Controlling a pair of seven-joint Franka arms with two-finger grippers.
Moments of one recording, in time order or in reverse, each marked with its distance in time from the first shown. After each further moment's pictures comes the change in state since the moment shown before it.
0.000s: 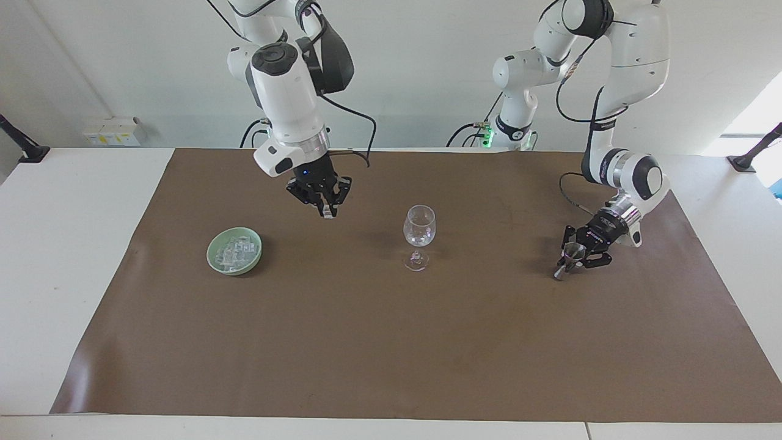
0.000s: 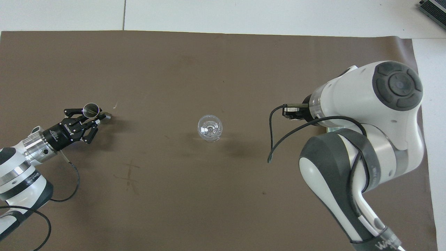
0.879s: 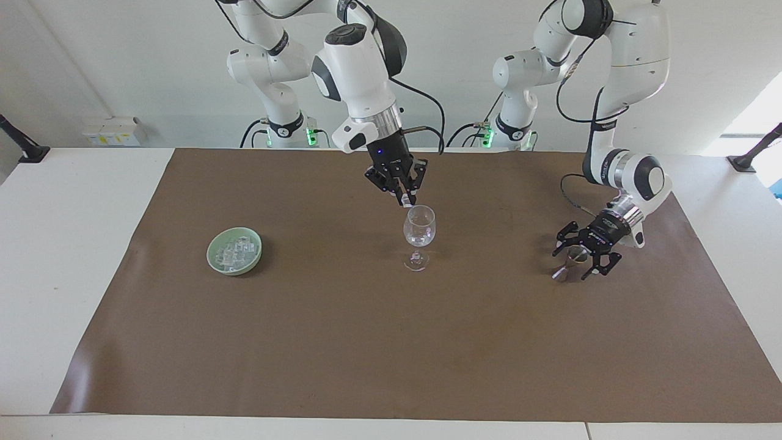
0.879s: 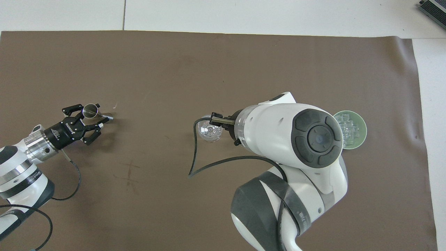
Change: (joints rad) left arm -0.001 0.000 0.004 0.019 0.000 0.010 0.004; right arm 0.155 0.048 0.056 0.000 0.016 0.284 0.321
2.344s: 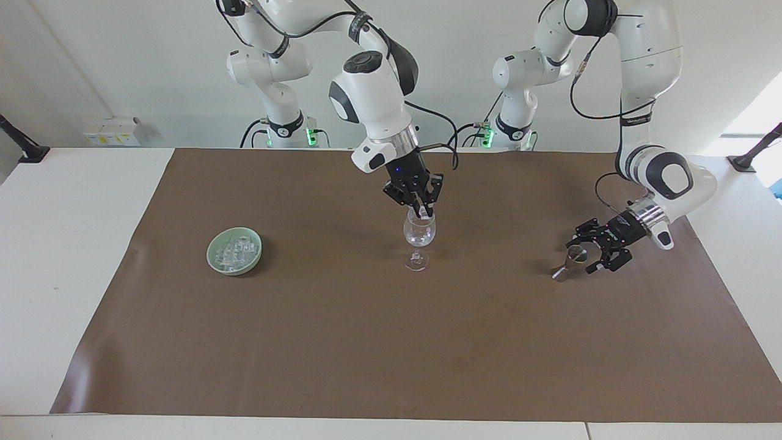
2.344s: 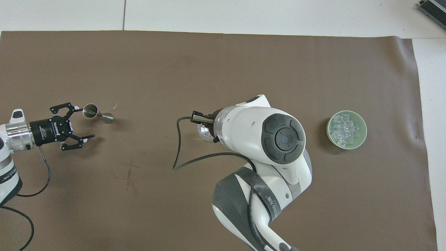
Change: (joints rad) left arm 0.018 0.000 0.021 0.147 0.579 0.061 0.122; right arm 0.051 0.087 -0.008 0.003 -0.015 0.093 0.012
